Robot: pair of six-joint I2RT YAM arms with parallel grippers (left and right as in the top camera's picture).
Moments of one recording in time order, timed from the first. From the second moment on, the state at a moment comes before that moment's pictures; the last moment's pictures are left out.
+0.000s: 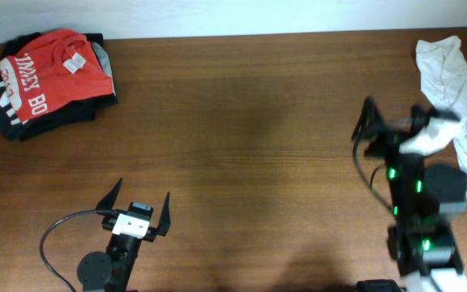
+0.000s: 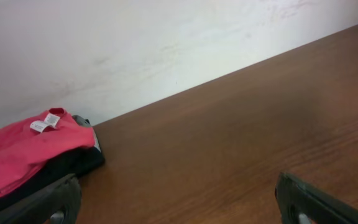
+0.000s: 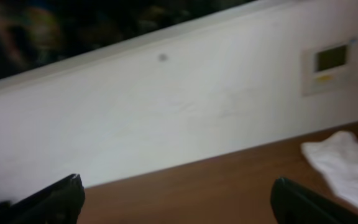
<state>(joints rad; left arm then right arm) 0.05 0.01 0.01 -0.06 0.29 0.29 0.00 0.79 0.69 0.10 0.06 0.26</state>
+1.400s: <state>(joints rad) 0.05 0.01 0.01 -0.06 0.29 0.29 -0.66 2.12 1.44 -0.23 0.05 0.05</state>
